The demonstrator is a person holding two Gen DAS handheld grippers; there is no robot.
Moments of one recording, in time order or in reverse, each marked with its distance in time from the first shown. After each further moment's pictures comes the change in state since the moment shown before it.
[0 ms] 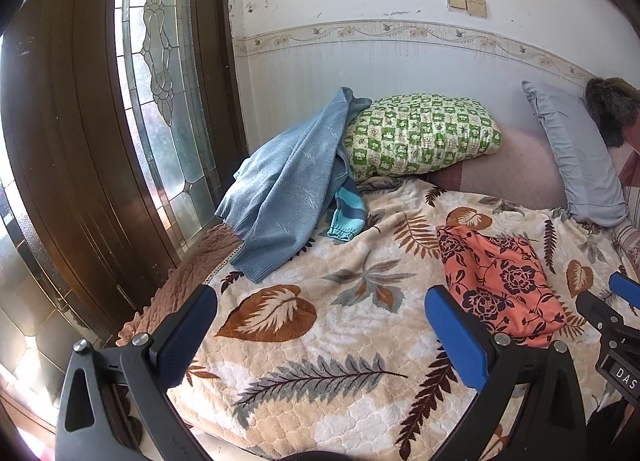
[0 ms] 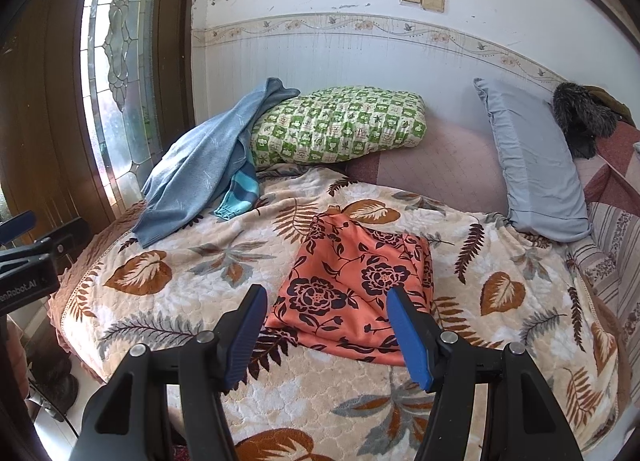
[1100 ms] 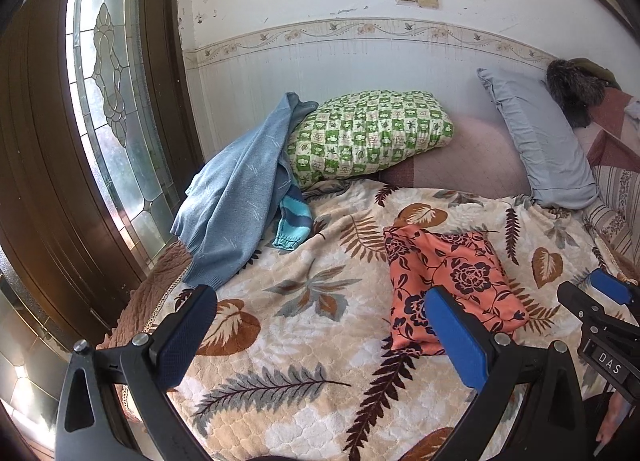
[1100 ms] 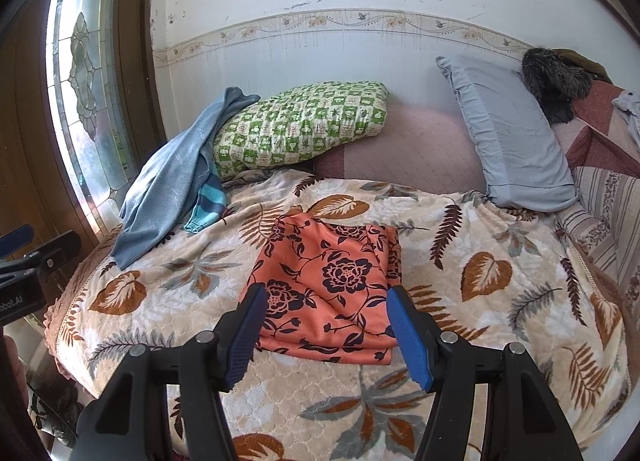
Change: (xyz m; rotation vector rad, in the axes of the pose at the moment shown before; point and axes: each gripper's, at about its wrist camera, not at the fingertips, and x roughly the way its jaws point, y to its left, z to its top) left arm -0.010 -0.068 0.019 0.094 -0.004 -0.124; right arm -0.001 -0.072 -0.008 0.137 -0.016 -0.047
